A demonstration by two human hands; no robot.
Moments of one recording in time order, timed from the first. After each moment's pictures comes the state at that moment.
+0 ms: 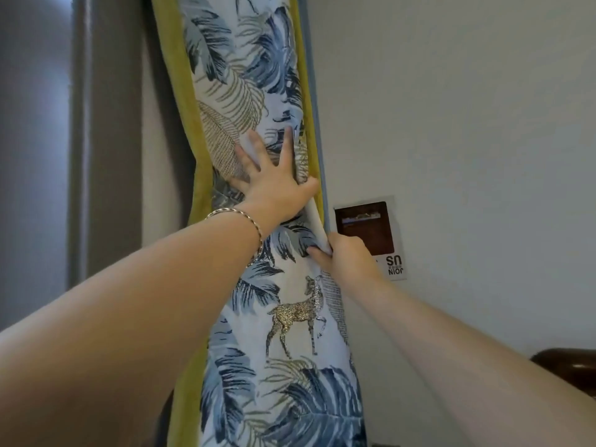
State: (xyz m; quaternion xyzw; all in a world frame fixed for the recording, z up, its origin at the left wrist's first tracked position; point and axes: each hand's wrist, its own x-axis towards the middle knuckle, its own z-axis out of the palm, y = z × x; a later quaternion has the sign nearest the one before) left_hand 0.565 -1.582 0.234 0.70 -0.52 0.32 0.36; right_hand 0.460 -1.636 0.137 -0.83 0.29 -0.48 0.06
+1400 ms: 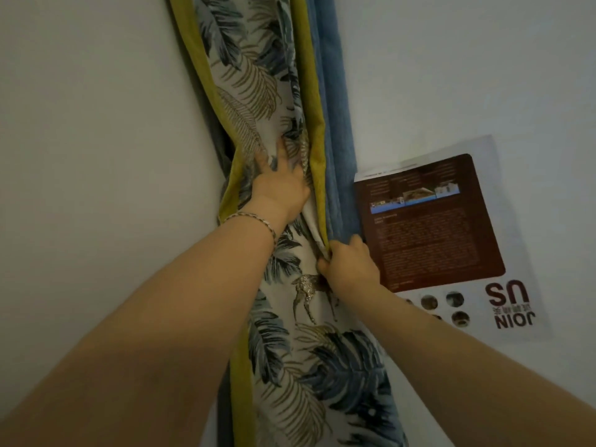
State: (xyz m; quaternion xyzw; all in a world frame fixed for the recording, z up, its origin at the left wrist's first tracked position) left_hand 0.729 -2.045 0.250 0.72 -0.52 0.45 0.09; right_hand 0.644 -2.094 0.143 -0.80 0.42 -0.42 0.04
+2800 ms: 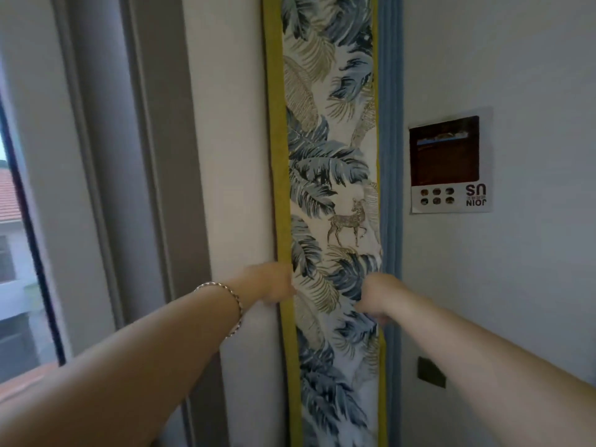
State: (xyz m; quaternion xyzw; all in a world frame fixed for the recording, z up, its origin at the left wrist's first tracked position) left_hand 0.581 -1.536 0.032 0.91 -0.42 -0.04 0.04; right_hand 0.457 -1.670 0.001 -0.91 0.40 -0.01 0.13
